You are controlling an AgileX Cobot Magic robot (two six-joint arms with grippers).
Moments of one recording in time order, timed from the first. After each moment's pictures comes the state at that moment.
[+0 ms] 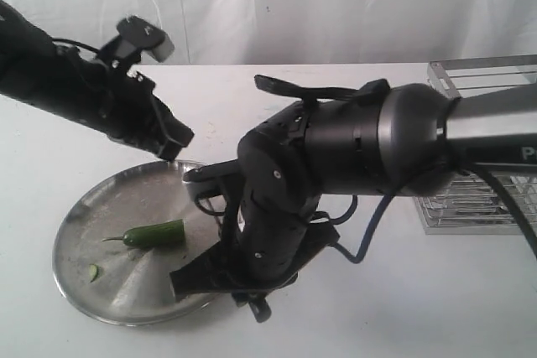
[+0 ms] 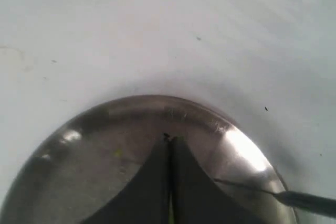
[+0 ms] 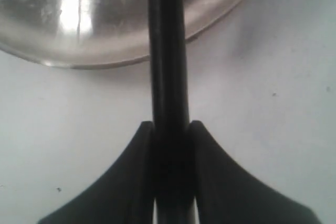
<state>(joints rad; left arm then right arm) -0.24 1.61 -1.09 -0.84 0.60 1.13 0.90 1.80 -1.16 0.07 0.76 0.40</state>
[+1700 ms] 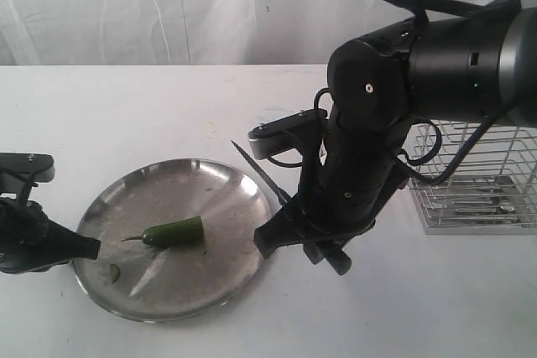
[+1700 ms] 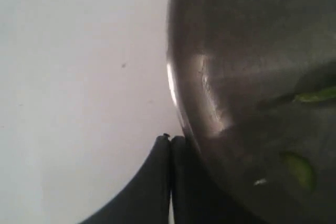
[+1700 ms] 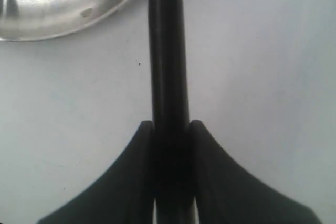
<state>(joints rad) -0.10 1.56 -0.54 -0.52 0.14 0.44 0.70 1.68 -1.16 0.05 0.96 0.09</state>
